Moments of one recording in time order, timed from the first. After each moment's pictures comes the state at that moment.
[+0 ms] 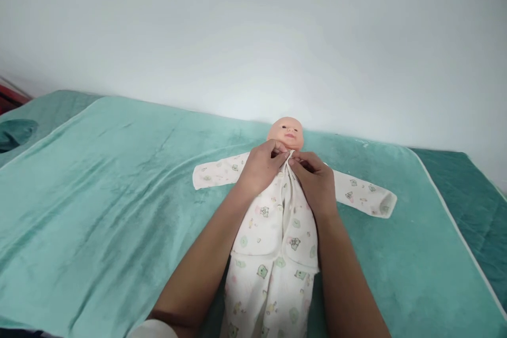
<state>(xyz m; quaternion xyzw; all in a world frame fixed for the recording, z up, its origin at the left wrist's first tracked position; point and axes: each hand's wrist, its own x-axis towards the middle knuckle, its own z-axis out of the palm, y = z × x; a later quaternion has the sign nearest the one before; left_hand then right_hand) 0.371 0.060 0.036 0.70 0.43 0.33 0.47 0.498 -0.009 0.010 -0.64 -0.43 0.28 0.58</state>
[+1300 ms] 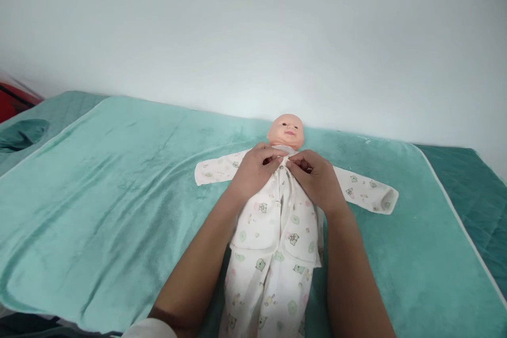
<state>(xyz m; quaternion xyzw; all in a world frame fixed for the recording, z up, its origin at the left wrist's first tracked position) 0.353 0.051 0.027 0.76 0.41 0.30 0.41 0.516 -0.016 0.020 -0.64 -0.59 0.23 0.43</state>
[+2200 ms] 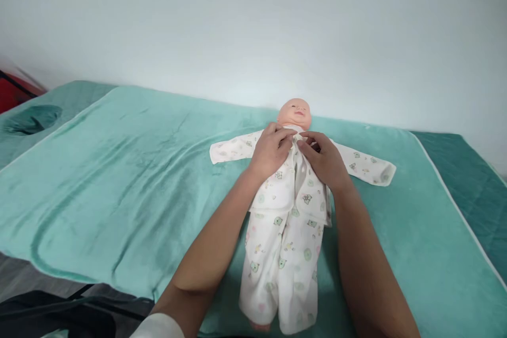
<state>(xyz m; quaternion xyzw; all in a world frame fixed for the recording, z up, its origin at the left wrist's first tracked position) 0.349 0.032 0.002 0.78 0.35 0.41 0.31 0.501 -0.036 0.010 -0.67 -0.55 0.22 0.45</state>
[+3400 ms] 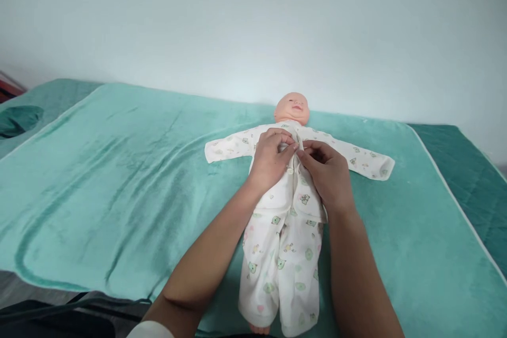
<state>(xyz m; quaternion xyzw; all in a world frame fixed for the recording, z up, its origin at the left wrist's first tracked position) 0.351 0.004 0.005 0.72 0.38 0.43 0.40 0.470 -0.071 0.014 -0.64 -0.40 0.30 0.58</state>
